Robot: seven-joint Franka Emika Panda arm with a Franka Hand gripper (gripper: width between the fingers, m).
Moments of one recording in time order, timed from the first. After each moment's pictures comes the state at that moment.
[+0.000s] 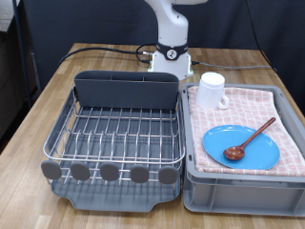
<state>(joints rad) 0.02 -0.75 -0.01 -2.34 0.01 1.56 0.78</state>
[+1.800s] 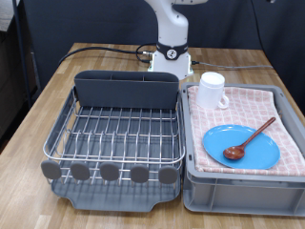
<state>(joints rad) 0.00 -0.34 0.31 -2.18 0.06 1.92 1.61</state>
